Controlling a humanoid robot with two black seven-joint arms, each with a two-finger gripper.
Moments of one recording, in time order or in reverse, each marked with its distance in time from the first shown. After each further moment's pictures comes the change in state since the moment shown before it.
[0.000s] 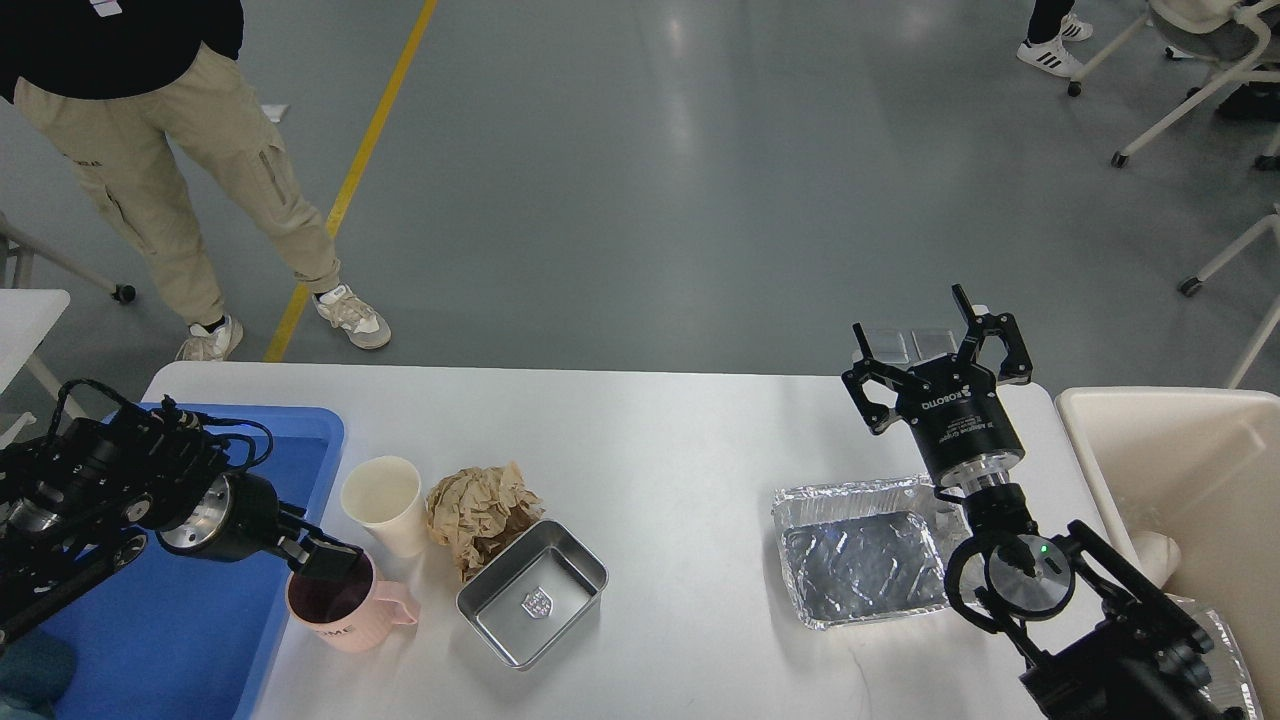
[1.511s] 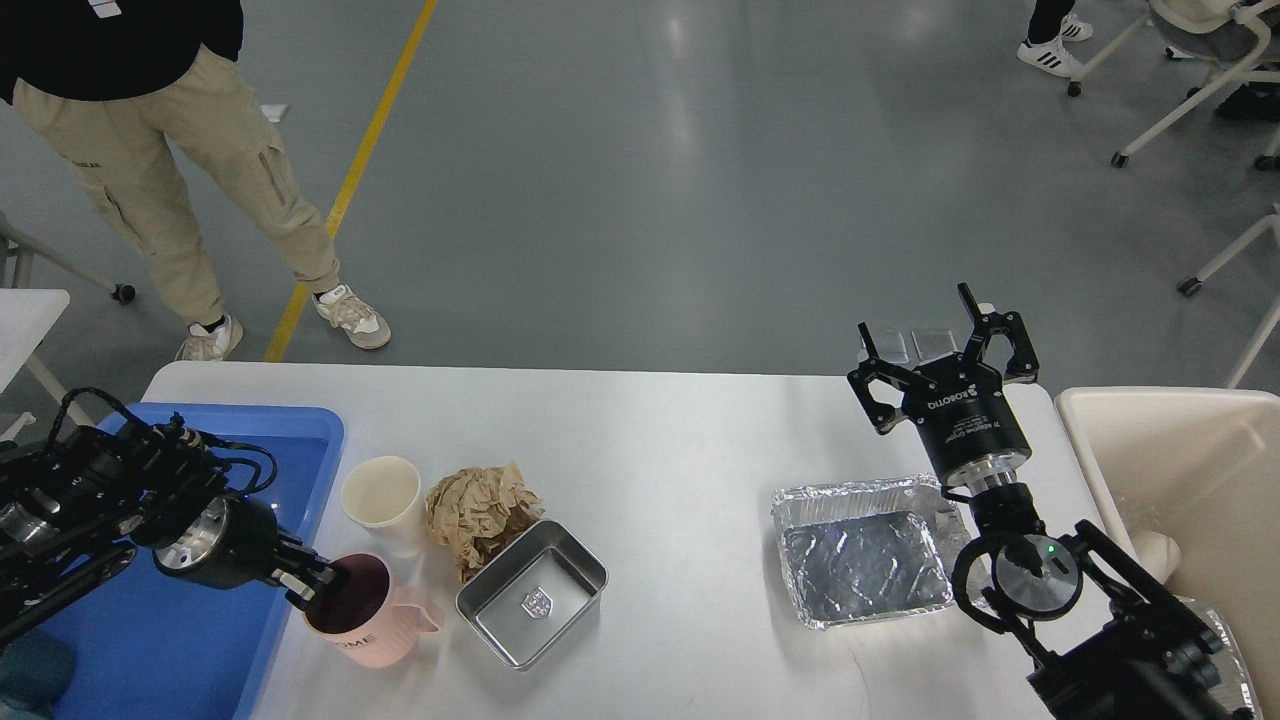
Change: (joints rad) left arm -0.014 0.035 0.045 -0.012 0.081 0.008 -0.216; right arm -0.002 -0.013 0.000 0.004 -0.005 0.001 0.000
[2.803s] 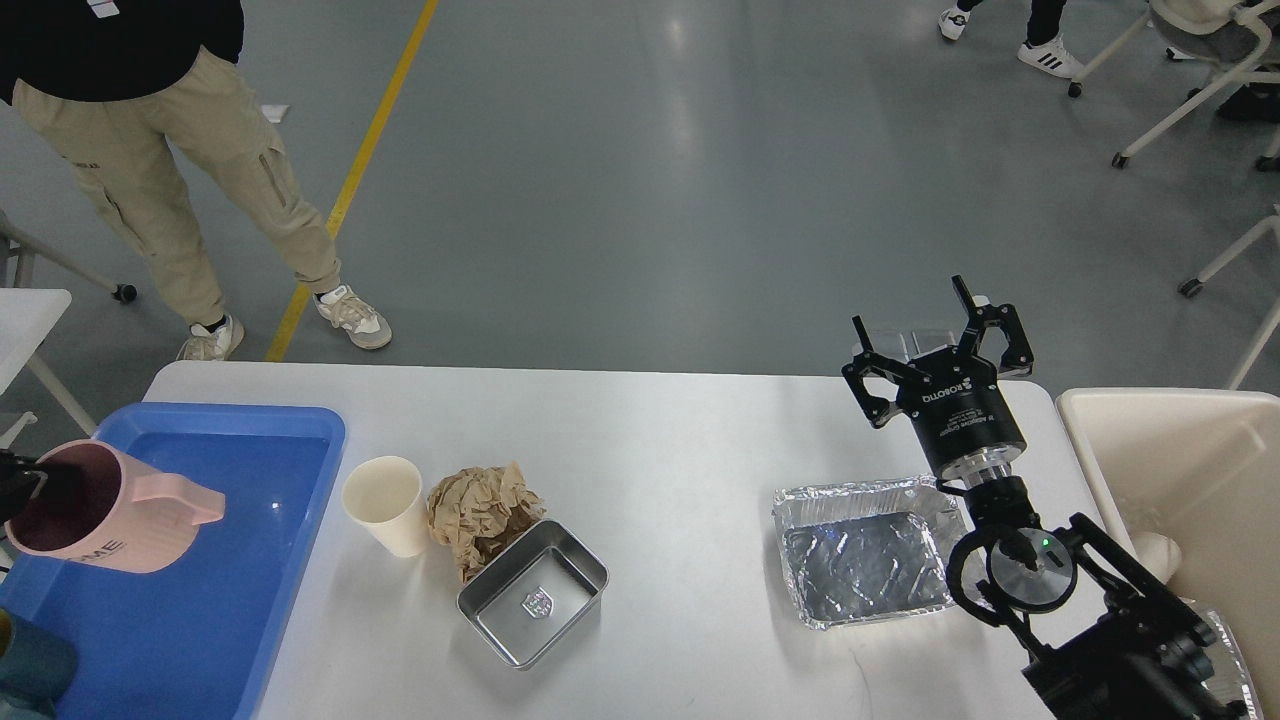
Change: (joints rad) left arm -0.005 0.736 -0.004 -0.266 -0.237 0.245 -0.080; right arm 0.014 0.009 0.001 0.001 -0.007 -0.003 0.000
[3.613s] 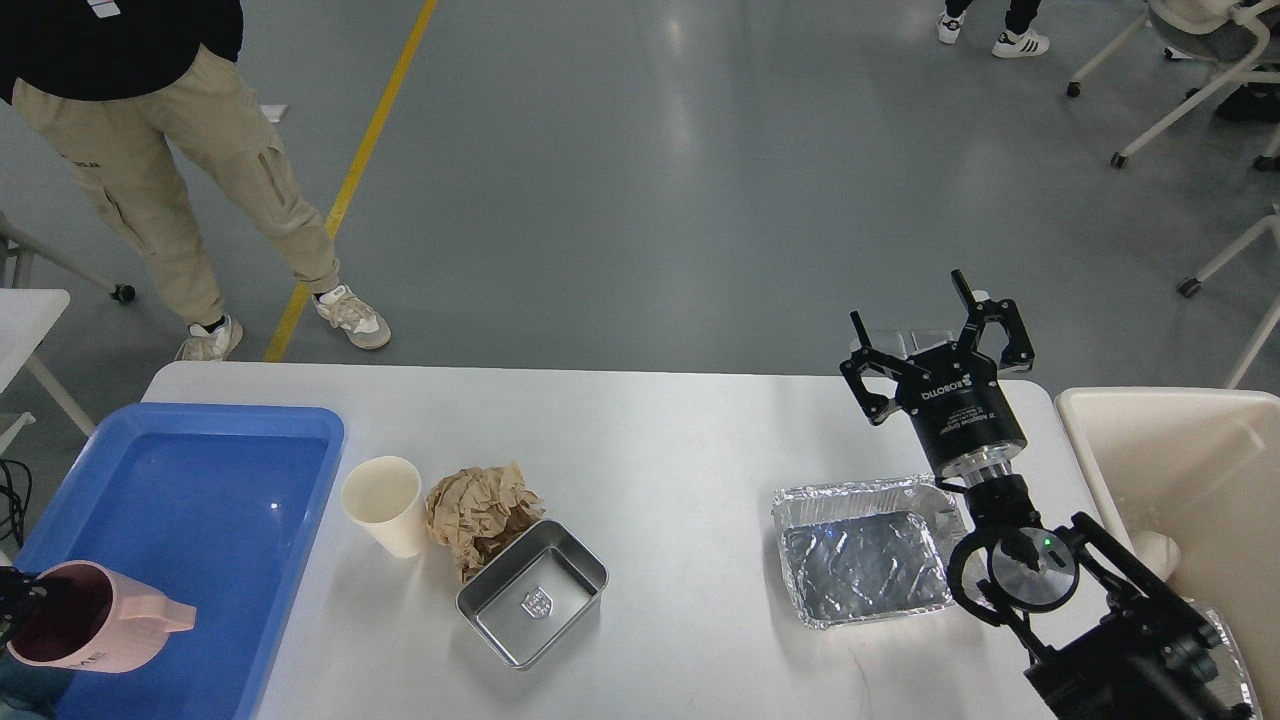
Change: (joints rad) left arm 0.039 -0.260 0.300 0.342 0.042 0.291 0.026; right arm -0.009 -0.011 -0.001 0.037 -0.001 -0.003 0.000
